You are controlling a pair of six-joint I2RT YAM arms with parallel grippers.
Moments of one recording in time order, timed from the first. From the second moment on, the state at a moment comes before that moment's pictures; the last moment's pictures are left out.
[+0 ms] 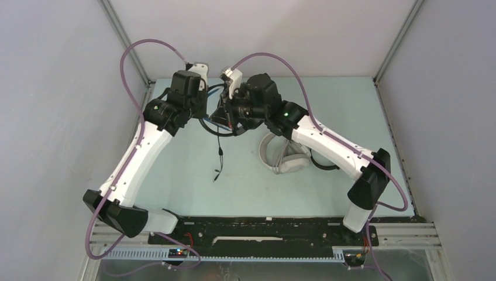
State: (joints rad) left arm -0.45 1.36 1.59 -0.89 -0.28 -0.13; right arm 0.88 1.74 1.75 -0.24 -0.43 0.31
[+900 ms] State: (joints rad) left arm -0.37 1.29 1.57 -0.90 -0.15 -0.21; right arm 0.95 1.62 1.52 -0.10 -0.17 0.26
